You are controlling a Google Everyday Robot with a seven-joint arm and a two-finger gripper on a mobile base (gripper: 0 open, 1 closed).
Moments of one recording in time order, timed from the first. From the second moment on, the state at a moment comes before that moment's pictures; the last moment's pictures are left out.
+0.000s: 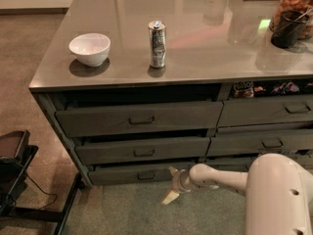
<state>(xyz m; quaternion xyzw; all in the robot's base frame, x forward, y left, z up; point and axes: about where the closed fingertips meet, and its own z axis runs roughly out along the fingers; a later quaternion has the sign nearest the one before) 0.579 -0.067 0.241 -0.57 0.75 0.16 0.29</state>
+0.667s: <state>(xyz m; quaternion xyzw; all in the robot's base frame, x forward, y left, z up) 0.600 -0.052 0.217 -0.58 0.75 0.17 0.29</state>
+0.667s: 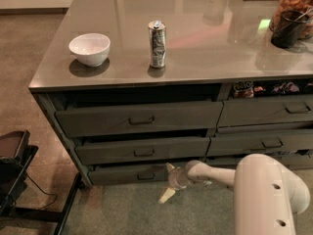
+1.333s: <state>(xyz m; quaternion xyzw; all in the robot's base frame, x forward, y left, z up) 0.625 -0.029 0.206 -0.60 0.73 0.18 0.28</state>
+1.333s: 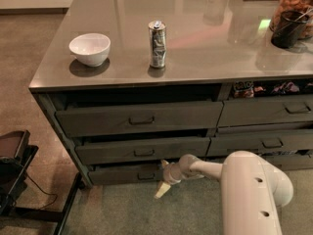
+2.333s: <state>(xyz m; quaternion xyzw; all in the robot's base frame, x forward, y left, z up) 0.647 -0.021 0.188 -0.63 0.72 0.13 0.26</state>
